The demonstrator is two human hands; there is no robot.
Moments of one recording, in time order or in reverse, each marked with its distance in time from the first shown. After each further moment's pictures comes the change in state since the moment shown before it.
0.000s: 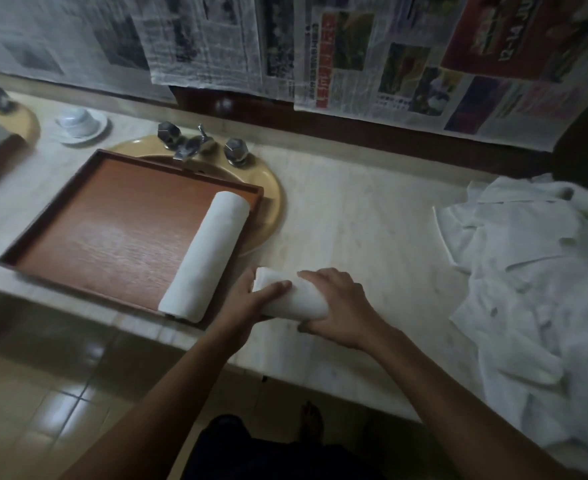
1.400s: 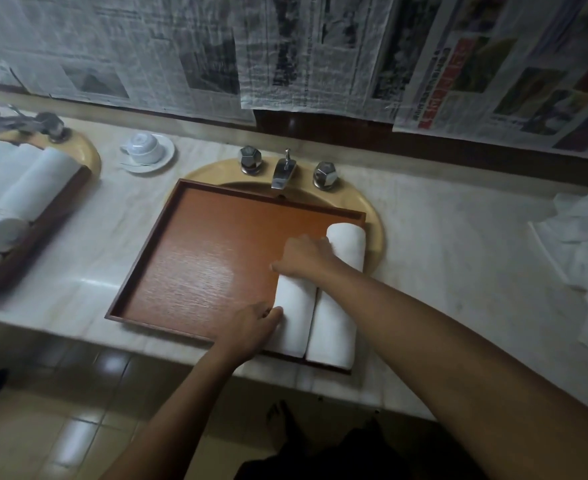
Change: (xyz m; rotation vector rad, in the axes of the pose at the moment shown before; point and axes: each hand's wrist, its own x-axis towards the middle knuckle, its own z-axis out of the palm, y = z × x) left_hand 0.052 0.061 -0.271 0.945 -0.103 0.021; right_hand 0.291 -0.253 0.065 -0.292 -0.162 0.337
